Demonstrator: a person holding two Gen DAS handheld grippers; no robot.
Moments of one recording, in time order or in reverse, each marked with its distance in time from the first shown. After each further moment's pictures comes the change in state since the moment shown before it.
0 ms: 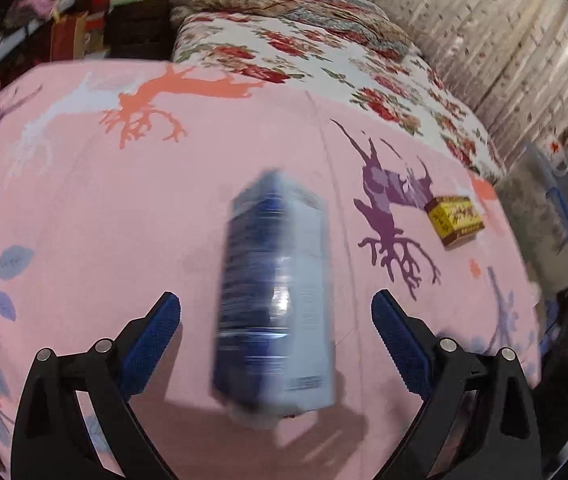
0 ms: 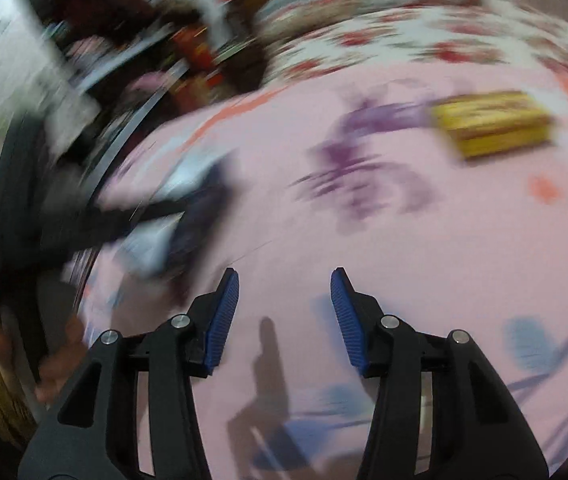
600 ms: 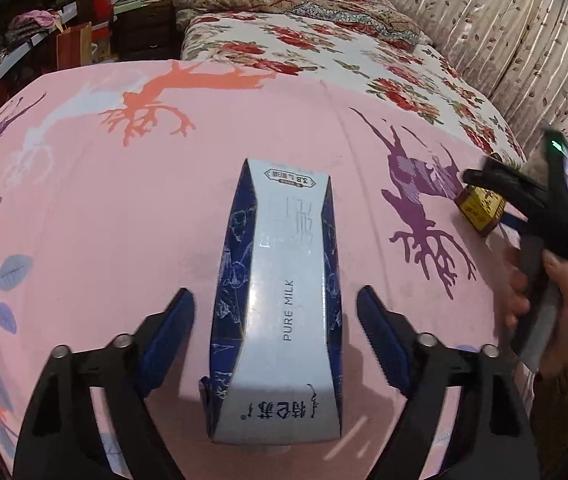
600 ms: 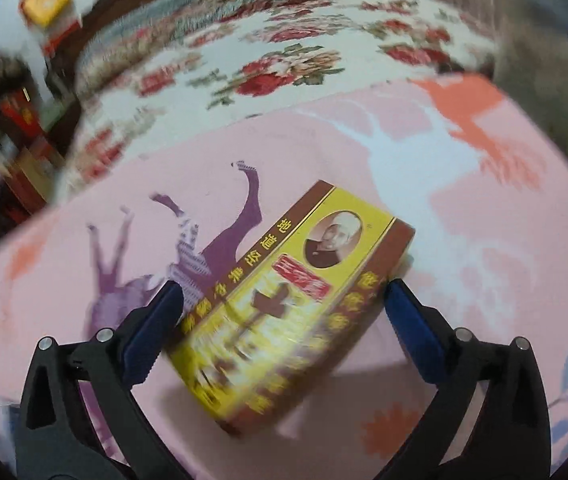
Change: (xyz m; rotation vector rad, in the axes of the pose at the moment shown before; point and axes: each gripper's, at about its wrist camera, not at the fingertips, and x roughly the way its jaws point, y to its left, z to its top) left arm 0.020 0.004 -0.003 0.019 0.008 0.077; right arm 0.075 -0.104 0.143 0.211 -0.022 -0.574
